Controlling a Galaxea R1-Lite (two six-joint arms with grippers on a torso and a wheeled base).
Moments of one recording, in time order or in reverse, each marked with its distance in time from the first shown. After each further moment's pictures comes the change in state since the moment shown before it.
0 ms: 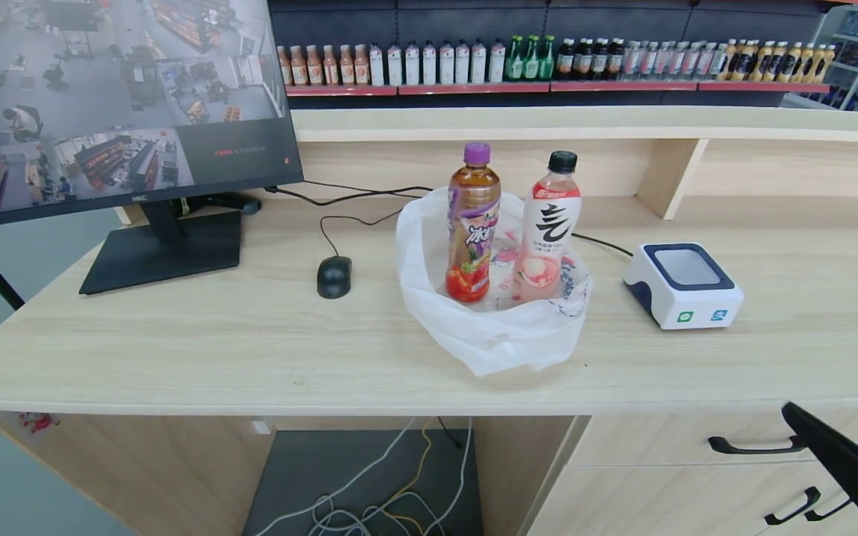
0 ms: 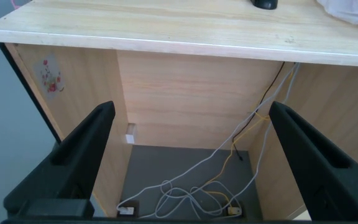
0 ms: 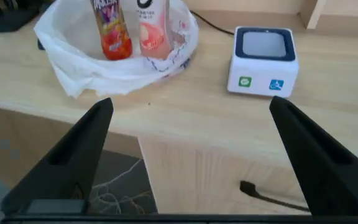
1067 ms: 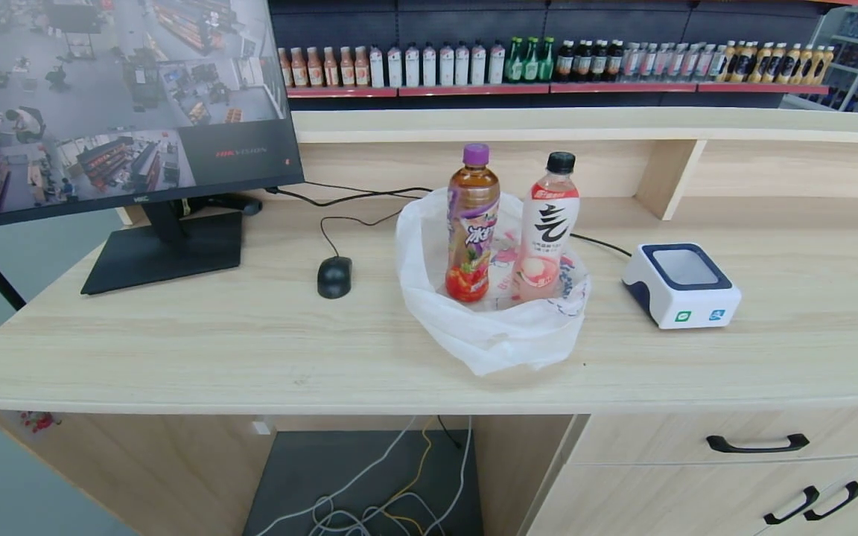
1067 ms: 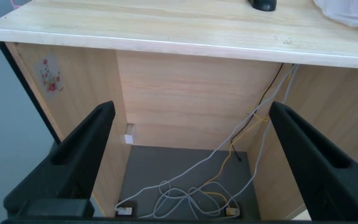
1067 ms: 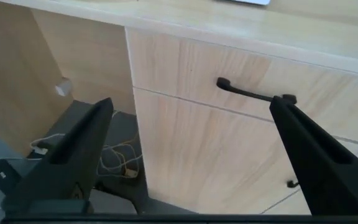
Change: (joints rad) left arm 0.000 0.000 0.001 -0.002 0.000 -0.008; right arm -0.149 -0.772 0.002 0.893 0.077 -0.090
